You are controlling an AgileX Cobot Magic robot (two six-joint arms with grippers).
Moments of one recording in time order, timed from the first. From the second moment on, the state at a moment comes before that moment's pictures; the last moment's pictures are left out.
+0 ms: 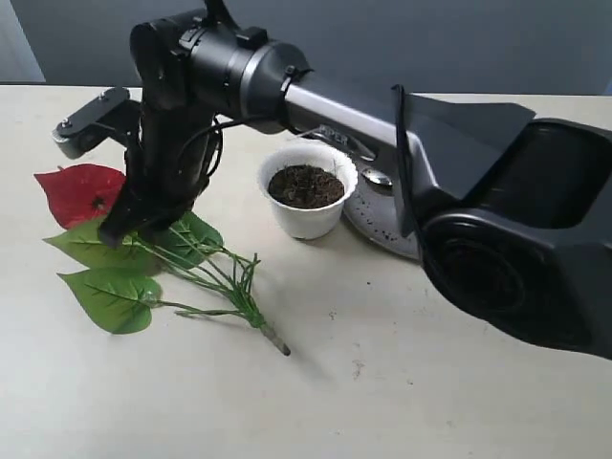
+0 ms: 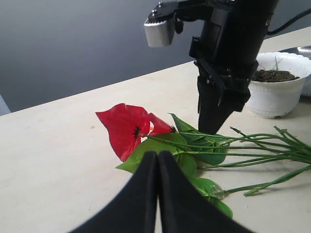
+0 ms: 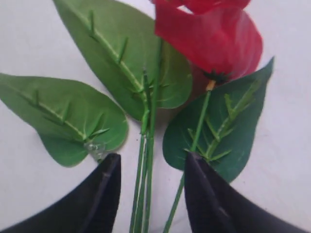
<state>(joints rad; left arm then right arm) -0.28 0.00 0.00 0.04 0.25 0.11 1.01 2.43 -2.24 0.16 1.13 -0.31</state>
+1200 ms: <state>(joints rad) -0.28 0.00 0.00 0.04 0.25 0.11 1.02 2.52 -2.24 0.14 1.09 -0.34</state>
